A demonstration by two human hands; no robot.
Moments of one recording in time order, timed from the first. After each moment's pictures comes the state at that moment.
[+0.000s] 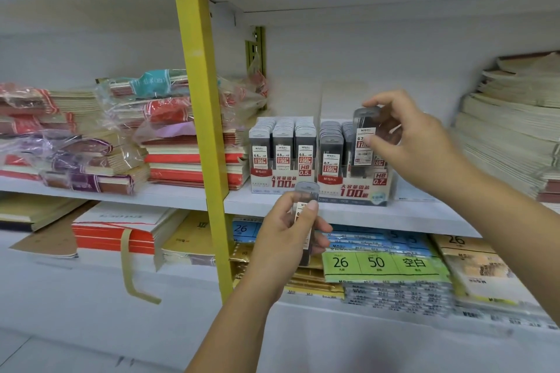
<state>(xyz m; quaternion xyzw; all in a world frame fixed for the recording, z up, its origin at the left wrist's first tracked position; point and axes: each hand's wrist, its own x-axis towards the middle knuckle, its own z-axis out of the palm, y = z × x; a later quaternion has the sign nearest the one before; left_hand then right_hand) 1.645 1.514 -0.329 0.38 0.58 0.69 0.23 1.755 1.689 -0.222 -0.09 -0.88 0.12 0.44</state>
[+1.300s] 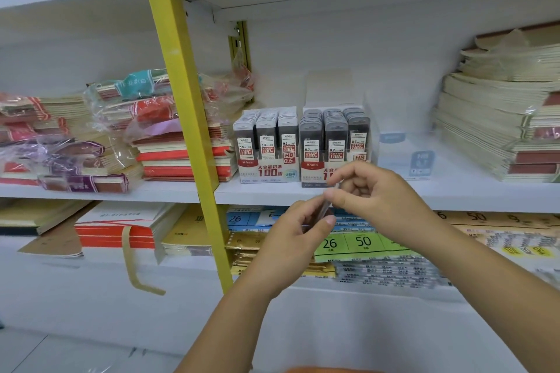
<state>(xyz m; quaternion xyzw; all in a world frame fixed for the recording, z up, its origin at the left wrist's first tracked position) 1.673 1.509 -0.334 0.48 0.66 0.54 0.20 1.784 1.642 -0.291 -0.09 -0.84 0.42 0.33</state>
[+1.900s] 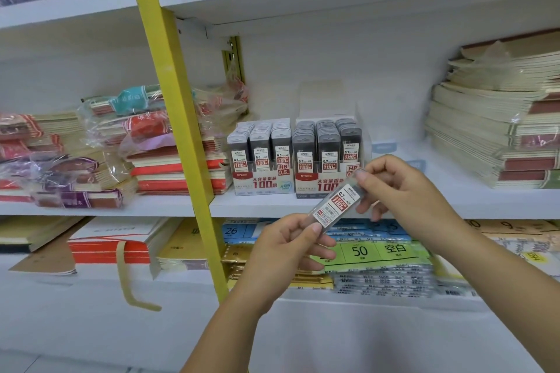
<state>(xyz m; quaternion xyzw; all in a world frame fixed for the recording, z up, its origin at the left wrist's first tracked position) 1.668 1.508 -0.334 0.42 0.62 0.61 0.27 1.805 1.663 -0.284 -0.14 -0.78 0.48 0.38</state>
